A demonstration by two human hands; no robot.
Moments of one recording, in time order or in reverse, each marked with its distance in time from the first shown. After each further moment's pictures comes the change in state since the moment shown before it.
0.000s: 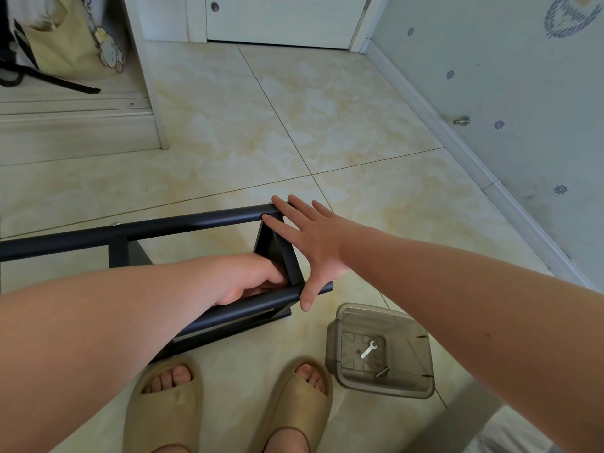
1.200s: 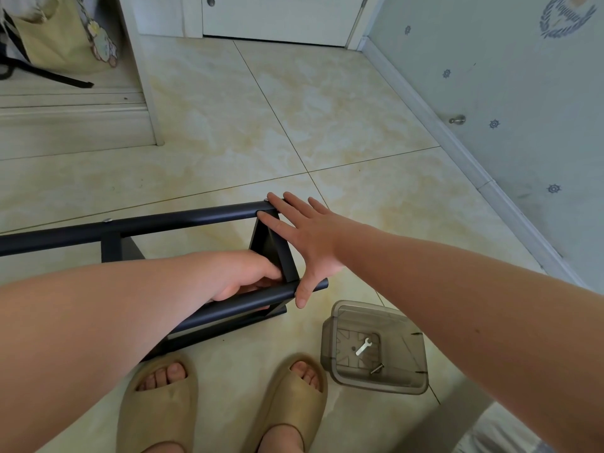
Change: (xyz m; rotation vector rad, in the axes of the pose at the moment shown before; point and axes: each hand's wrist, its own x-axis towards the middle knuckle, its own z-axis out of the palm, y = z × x) left_hand -0.002 0.003 0.000 0.019 -0.043 -0.029; right_hand 0.000 -0.001 0.000 0.001 0.012 0.004
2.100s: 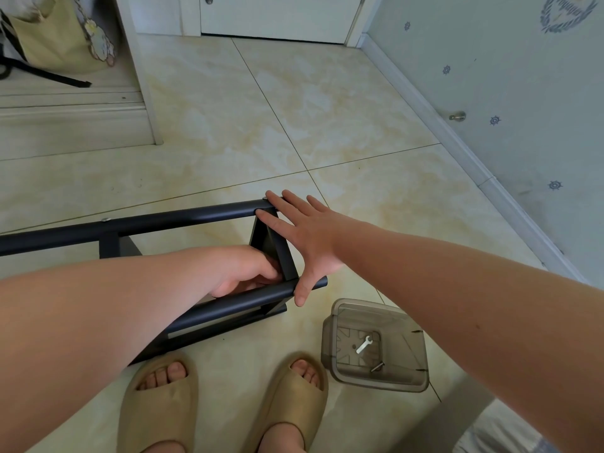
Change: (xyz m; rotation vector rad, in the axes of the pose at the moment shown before) left_hand 0.001 0.002 -0.002 0.046 0.022 0.021; right_hand -0.001 0.000 -0.002 -0.005 -0.014 -0.001
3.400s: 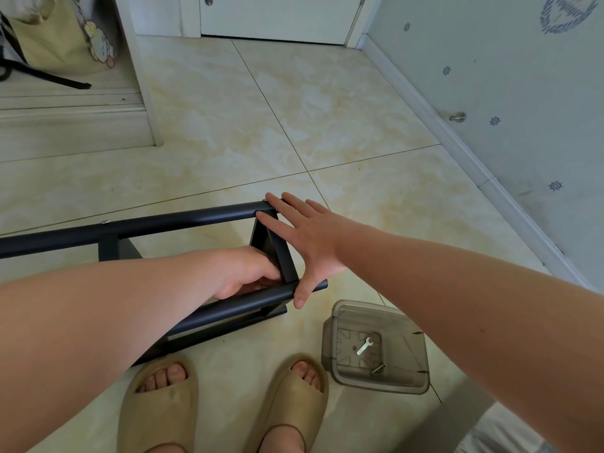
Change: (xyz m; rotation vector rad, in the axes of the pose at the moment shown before) left_hand 0.002 0.001 0.004 -0.023 0.042 0.059; right_hand -0.001 0.001 0.003 0.018 0.036 -0.011
